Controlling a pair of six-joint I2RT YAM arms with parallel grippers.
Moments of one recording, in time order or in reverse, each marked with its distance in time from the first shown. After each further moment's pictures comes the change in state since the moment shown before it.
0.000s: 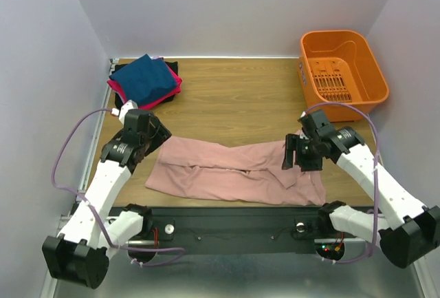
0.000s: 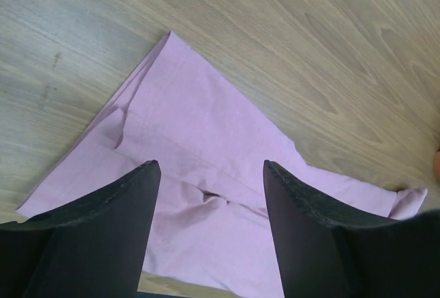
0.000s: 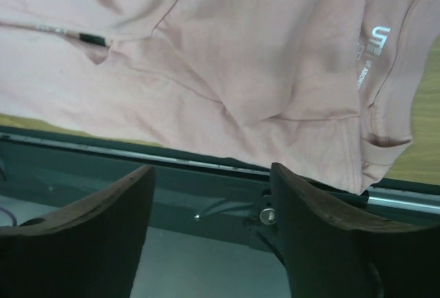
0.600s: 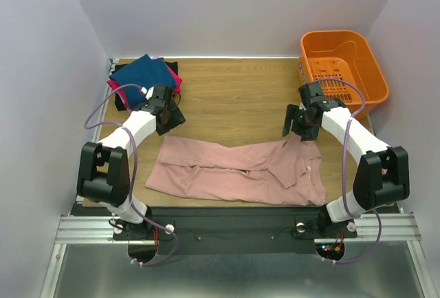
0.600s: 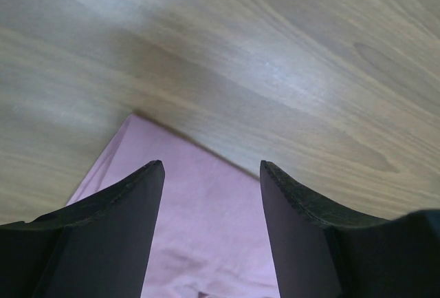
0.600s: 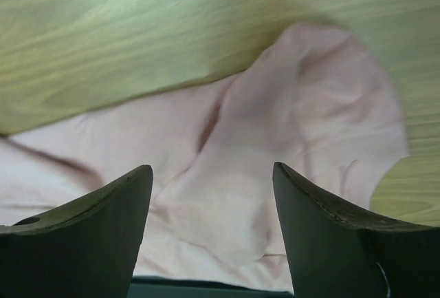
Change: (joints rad) left arm 0.000 0.653 0.230 0.198 0.014 0.129; right arm -0.181 0.456 0.178 0.291 0.132 -0.056
